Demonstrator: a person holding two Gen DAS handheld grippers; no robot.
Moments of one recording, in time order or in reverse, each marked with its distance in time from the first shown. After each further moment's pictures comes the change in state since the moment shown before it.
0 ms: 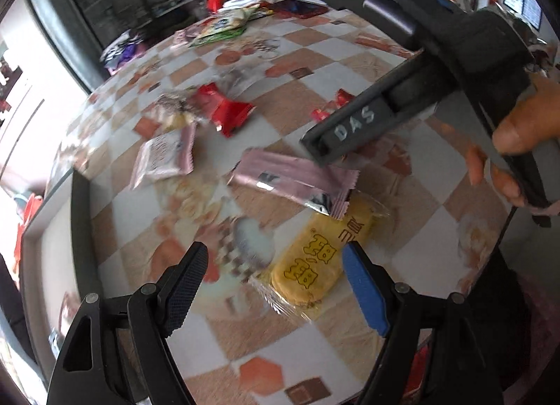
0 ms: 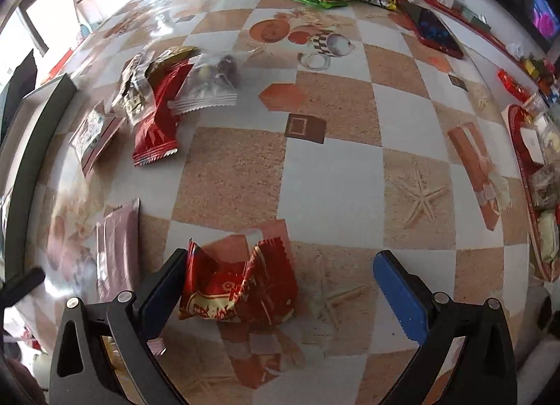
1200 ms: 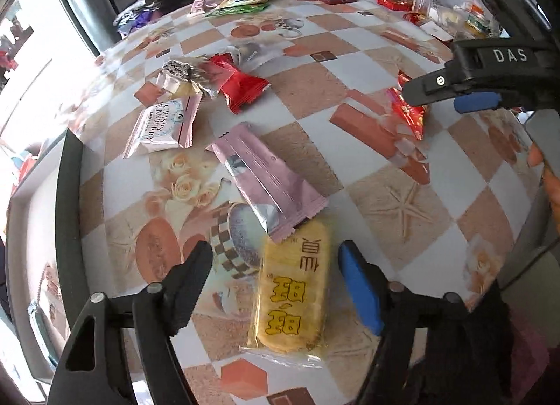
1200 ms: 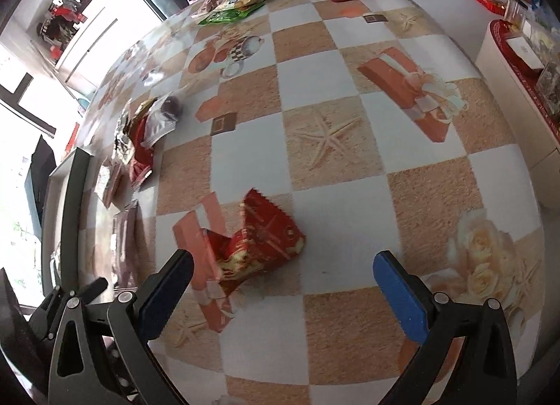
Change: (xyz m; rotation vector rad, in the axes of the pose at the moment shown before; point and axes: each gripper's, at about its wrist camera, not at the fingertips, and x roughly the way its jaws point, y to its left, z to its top) left arm 0.016 0.008 -0.001 -0.142 0.073 -0.007; right arm -0.026 -0.086 -0.038 0.324 -0.004 0.206
